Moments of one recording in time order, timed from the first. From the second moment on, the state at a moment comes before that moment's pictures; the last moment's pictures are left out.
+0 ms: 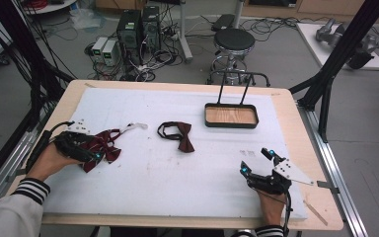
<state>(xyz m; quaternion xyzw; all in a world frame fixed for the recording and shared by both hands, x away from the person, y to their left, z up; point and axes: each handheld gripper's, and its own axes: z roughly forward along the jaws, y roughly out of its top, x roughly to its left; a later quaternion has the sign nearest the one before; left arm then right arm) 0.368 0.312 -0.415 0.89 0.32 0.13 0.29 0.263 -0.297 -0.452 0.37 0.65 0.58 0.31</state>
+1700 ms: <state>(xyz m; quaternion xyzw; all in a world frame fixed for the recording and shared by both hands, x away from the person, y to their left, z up) 0.360 0.316 -0.405 0.84 0.36 0.16 0.39 0.263 -0.297 -0.452 0.37 0.65 0.58 0.31</state>
